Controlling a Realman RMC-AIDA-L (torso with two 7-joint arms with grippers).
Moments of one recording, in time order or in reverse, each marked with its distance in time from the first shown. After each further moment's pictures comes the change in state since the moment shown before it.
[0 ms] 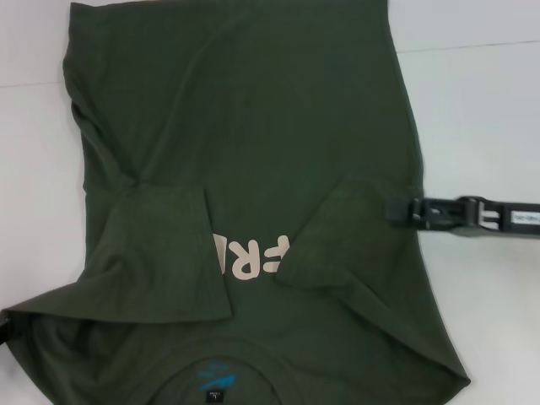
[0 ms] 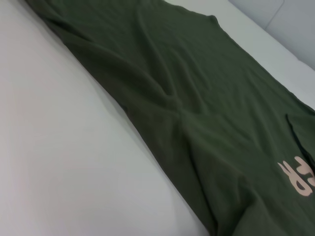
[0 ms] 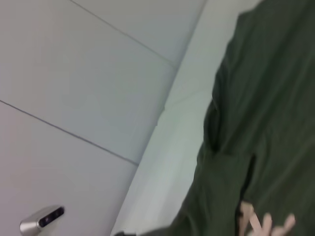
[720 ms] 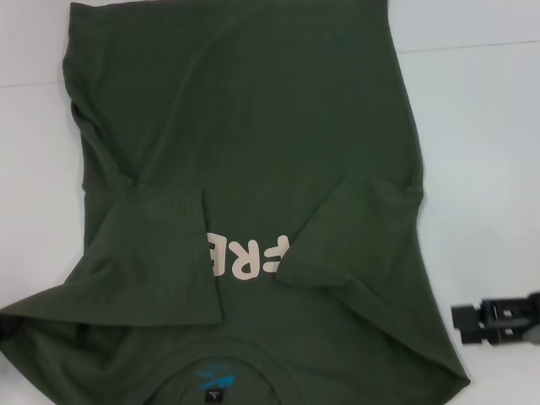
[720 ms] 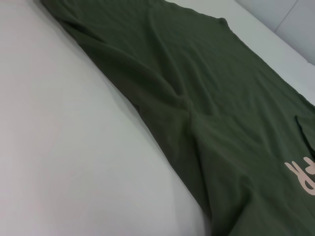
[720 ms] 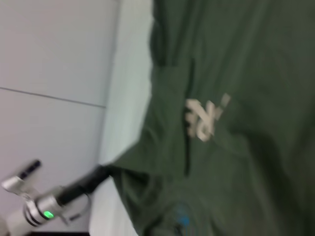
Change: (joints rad) left arm 0.009 0.005 -0.022 0.012 0.006 0.004 0.000; right arm -0.105 -0.078 0.007 0.005 -0.210 -0.137 0.166
